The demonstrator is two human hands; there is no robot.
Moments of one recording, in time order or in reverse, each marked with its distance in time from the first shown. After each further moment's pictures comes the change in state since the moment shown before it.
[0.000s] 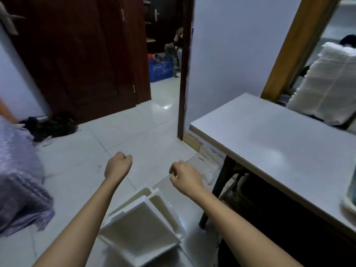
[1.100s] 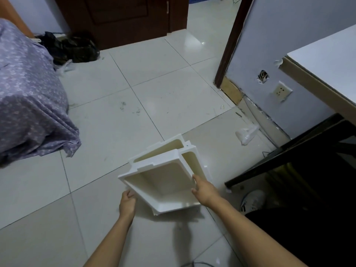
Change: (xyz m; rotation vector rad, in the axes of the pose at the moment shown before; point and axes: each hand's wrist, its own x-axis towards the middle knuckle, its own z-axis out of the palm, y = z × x) left_hand -0.065 -0.310 0.149 -0.411 -0.114 -0.776; right_hand -0.012 0.051 0.240 -0.006 -0.689 0.238
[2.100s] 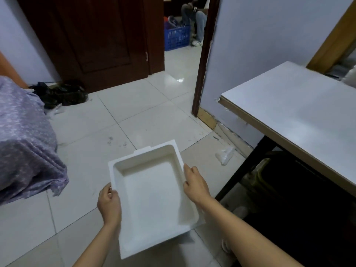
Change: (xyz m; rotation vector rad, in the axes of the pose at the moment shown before) left_hand -0.078 0.104 -0.020 -0.156 0.306 0.541; right_hand -0.065 -0.015 -0.087 0.121 0.471 -0.143
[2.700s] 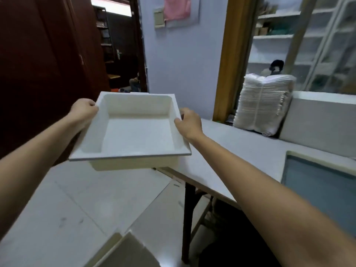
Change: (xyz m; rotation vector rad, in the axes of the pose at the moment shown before) left_hand -0.020 0.507 0.043 0.209 -0.358 0.736; right_hand -0.028 -0.026 -0.384 0.283 0.749 0.012
